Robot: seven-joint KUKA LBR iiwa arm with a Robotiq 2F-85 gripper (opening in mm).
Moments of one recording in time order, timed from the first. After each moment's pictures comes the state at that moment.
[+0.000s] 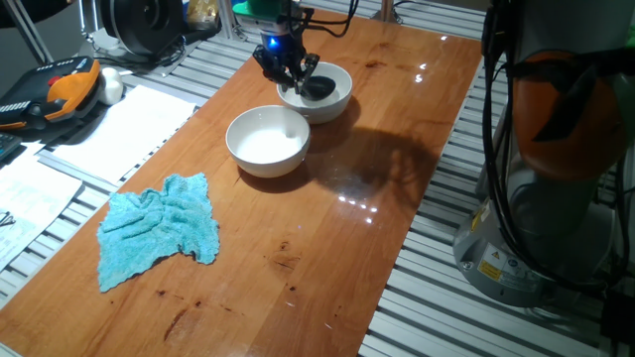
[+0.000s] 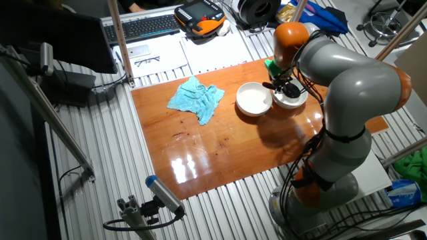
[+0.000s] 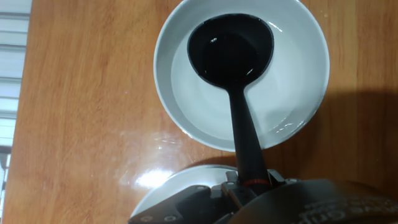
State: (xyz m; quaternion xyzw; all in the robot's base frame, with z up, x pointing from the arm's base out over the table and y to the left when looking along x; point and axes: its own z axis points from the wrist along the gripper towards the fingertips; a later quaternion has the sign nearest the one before) arm 0.509 -0.103 0.168 0.67 0.74 -0.05 0.06
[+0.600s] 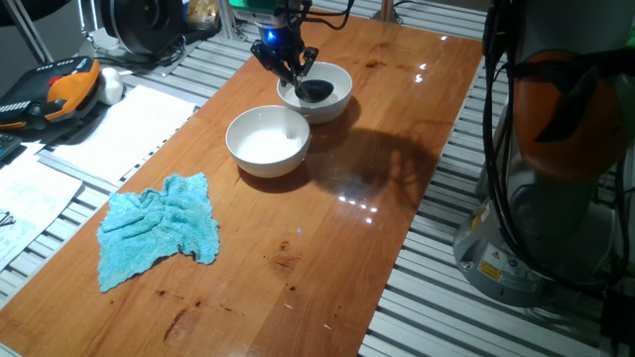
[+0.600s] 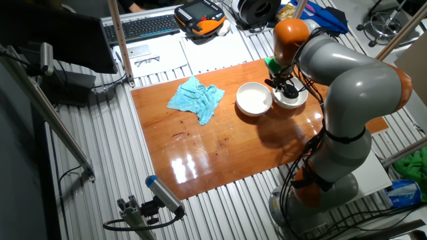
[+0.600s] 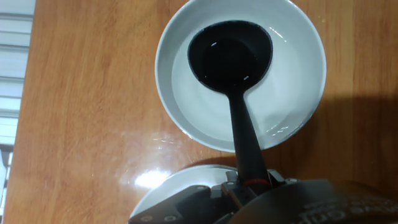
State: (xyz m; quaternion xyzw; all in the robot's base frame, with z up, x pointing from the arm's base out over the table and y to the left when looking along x) arm 0.509 -0.100 0.181 0.66 0.74 -0.06 0.06
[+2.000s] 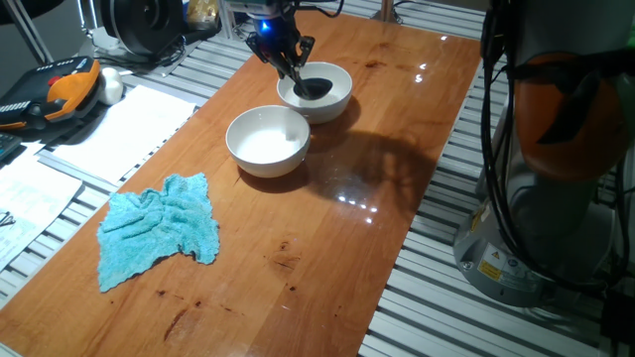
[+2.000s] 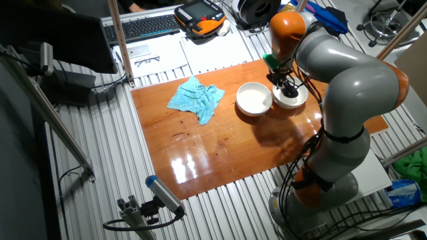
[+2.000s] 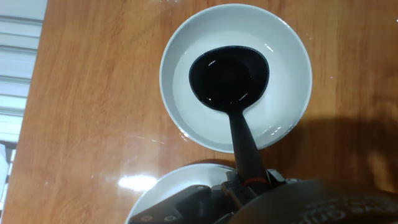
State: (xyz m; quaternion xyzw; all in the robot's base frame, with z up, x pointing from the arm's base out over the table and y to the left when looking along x) arm 0.509 -0.099 0.201 0.65 0.75 -0.09 0.05
